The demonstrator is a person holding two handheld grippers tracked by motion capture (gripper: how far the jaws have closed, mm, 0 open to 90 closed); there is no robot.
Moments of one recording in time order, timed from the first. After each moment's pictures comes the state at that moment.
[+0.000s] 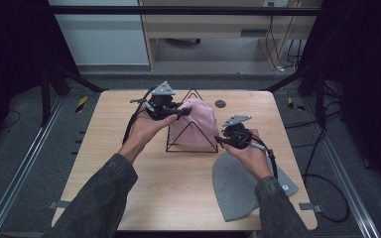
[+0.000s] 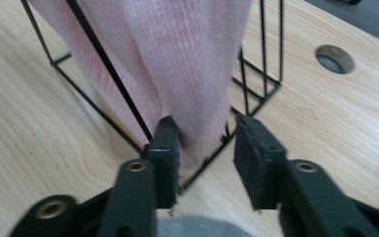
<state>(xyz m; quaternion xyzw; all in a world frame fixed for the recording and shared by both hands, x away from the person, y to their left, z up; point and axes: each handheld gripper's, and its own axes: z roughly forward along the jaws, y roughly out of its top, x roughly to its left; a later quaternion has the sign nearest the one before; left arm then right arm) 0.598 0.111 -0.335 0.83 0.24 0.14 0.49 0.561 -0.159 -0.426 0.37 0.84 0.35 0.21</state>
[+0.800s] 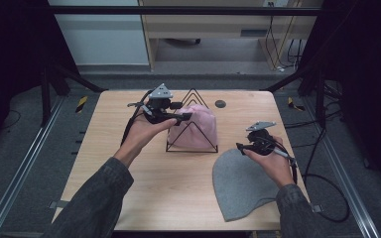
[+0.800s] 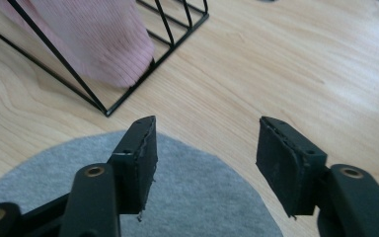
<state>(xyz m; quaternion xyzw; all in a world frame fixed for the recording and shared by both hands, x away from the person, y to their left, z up) 0.585 0.118 -0.335 0.82 0.25 0.15 0.49 0.546 -0.226 -0.439 0.43 0.82 0.31 0.23</state>
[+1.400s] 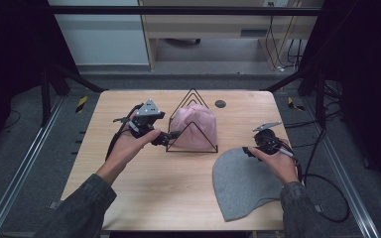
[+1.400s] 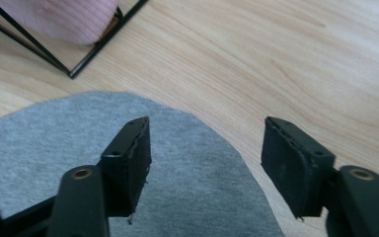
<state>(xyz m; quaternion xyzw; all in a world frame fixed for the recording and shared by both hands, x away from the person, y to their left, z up) 0.545 0.152 -0.359 0.83 0.25 0.16 0.46 0.557 -0.253 -0.457 0.47 0.82 0.28 0.17</state>
